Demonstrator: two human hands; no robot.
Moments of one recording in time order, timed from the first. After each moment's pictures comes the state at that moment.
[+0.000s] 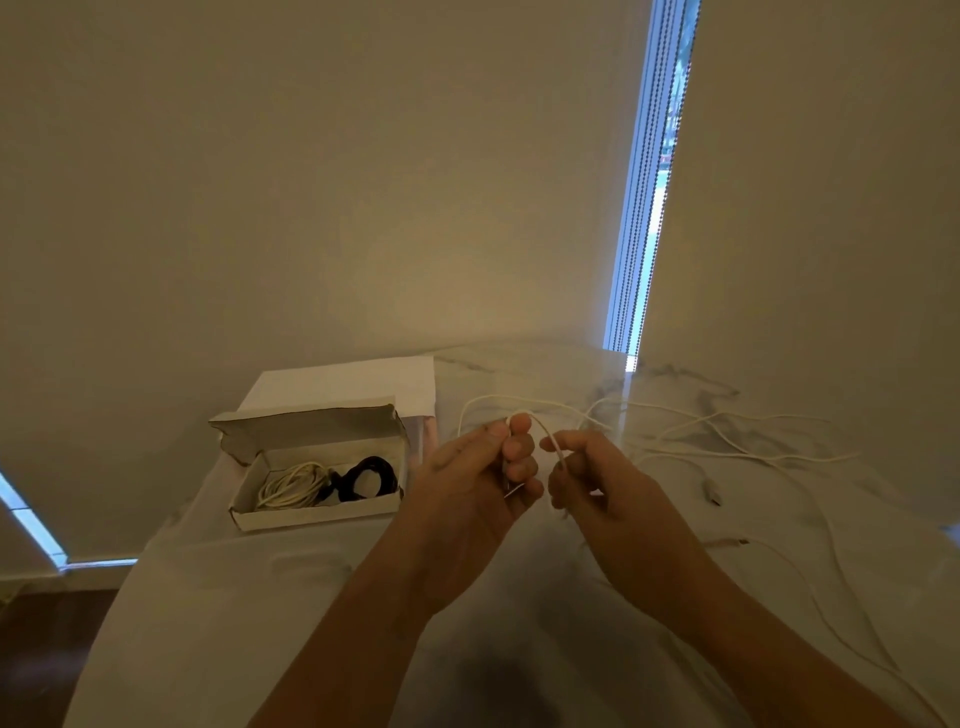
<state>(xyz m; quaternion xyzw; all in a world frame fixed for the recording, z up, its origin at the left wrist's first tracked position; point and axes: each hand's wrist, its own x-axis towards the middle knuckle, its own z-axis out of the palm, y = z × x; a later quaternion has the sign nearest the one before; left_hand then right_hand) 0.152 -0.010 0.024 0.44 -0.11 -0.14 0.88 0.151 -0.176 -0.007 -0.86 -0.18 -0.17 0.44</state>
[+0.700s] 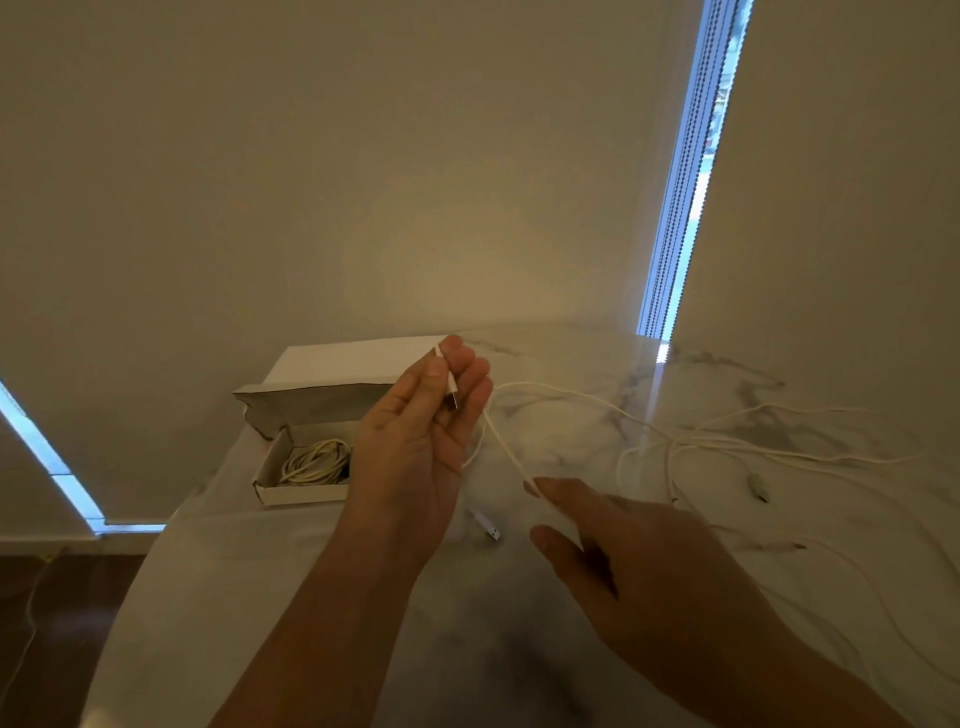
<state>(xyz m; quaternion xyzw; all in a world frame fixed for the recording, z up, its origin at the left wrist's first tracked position) 0.159 0.021 0.038 0.34 -0.05 0.10 0.93 0.098 -0.153 0.016 -0.93 -0.26 -0.20 0.19</state>
